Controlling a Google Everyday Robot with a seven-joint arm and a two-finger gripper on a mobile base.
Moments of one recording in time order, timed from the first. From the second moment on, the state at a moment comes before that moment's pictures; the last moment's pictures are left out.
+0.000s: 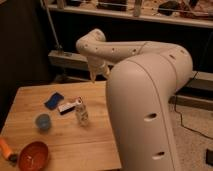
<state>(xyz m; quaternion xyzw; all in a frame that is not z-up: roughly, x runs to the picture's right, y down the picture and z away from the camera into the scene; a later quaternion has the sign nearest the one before) -0.063 -0.058 0.810 -0.16 0.22 0.66 0.70</state>
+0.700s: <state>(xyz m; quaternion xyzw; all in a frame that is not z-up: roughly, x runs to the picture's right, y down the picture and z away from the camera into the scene) -0.204 -0.029 0.799 -0.21 0.15 0.55 0.79</state>
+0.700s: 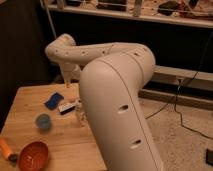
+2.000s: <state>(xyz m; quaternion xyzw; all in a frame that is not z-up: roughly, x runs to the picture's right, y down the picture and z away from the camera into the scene) -0.253 0.159 0.681 -0.24 0.09 0.32 0.91</state>
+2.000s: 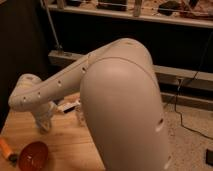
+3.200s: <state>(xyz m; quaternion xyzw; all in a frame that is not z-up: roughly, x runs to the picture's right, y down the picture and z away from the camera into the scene) 0.003 0.208 0.654 -0.19 0.15 0.57 0.79</state>
